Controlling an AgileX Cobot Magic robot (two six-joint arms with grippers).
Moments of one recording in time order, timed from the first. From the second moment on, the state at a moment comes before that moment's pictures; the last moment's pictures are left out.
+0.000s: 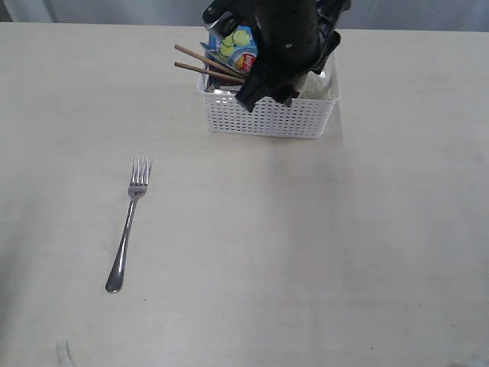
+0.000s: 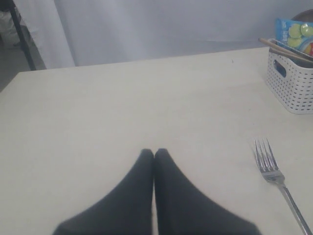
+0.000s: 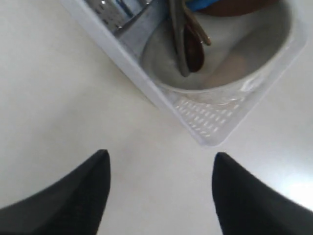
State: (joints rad) left arm -0.12 0.00 0.00 0.15 0.35 -0.08; right arm 0.74 1.97 -1.64 -0.47 1.21 0.10
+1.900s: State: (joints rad) left arm -0.12 0.00 0.00 0.15 0.35 -0.08; right arm 0.59 2.25 -1.82 -0.13 0.69 -0.07
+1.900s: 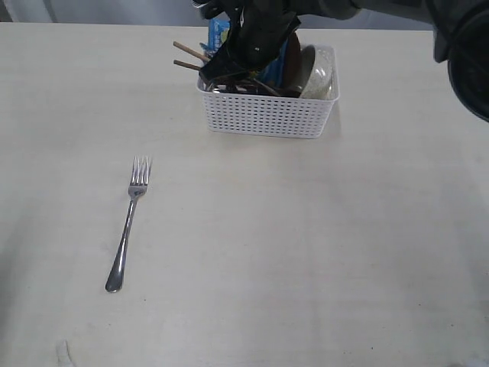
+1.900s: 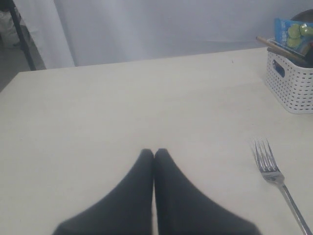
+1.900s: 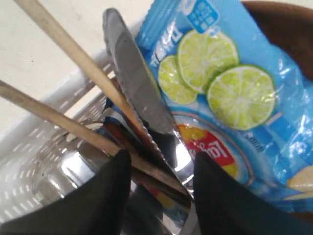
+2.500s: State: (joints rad) left arm -0.12 0.00 0.00 0.15 0.35 -0.08; right arm 0.53 2.28 -1.82 -0.11 0.65 -0.08
